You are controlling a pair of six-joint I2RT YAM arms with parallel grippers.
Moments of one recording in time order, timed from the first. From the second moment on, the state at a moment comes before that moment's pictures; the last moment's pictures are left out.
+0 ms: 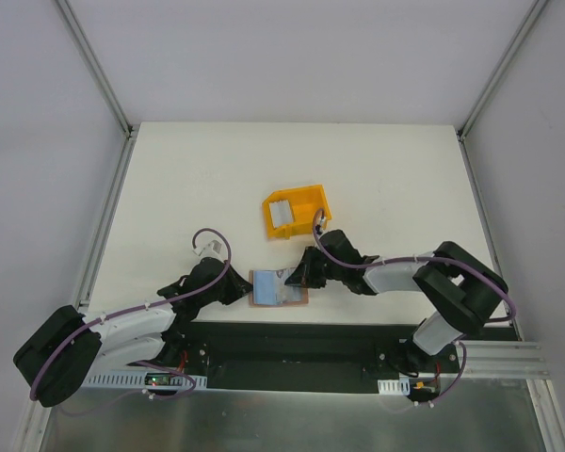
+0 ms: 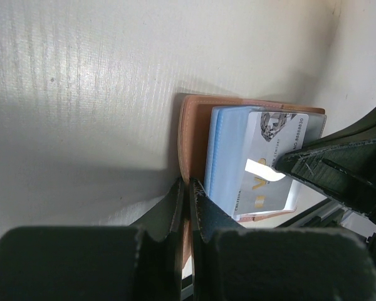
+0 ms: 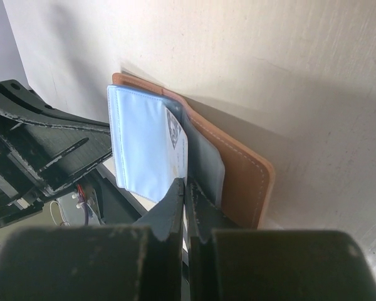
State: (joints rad) left arm -0.73 0.98 0.13 0.15 -0.01 -1.15; right arm 0.83 1.59 0.54 0.34 -0.31 1.00
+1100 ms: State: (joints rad) left arm -0.73 0.98 0.12 0.16 -0.01 -1.16; right arm 0.91 1.62 0.62 0.24 -0.22 1.03
